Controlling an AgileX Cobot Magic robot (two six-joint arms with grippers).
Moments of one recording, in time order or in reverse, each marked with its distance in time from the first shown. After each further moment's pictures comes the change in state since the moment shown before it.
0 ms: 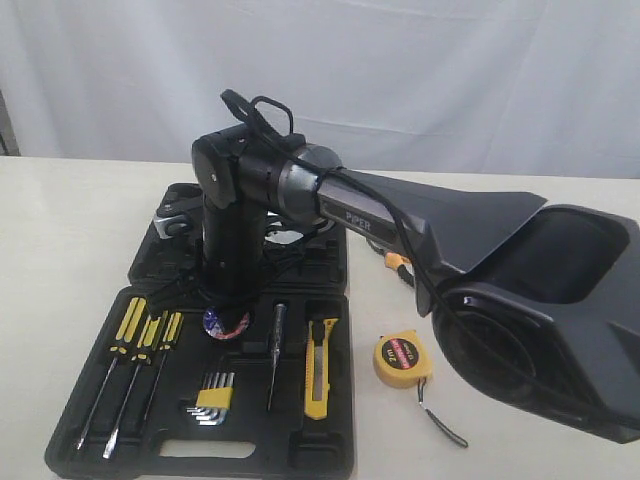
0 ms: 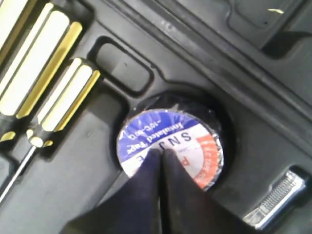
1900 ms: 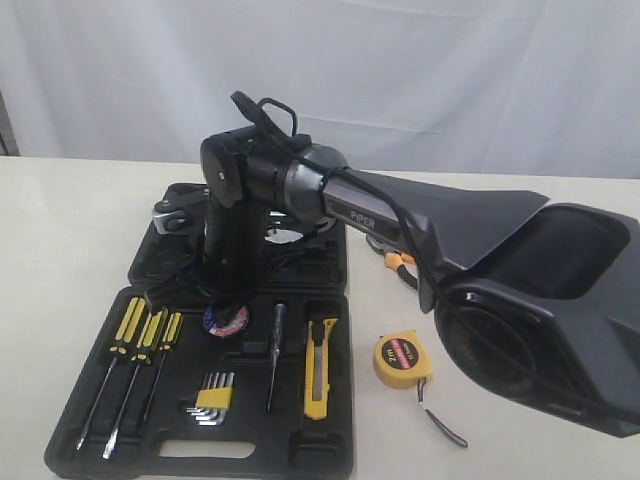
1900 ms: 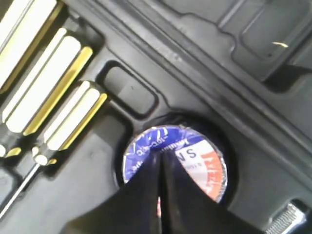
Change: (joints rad) left arm 0.000 0.000 0.000 0.000 0.000 0.000; right arm -0.008 0.003 0.007 0.053 -0.072 -0.074
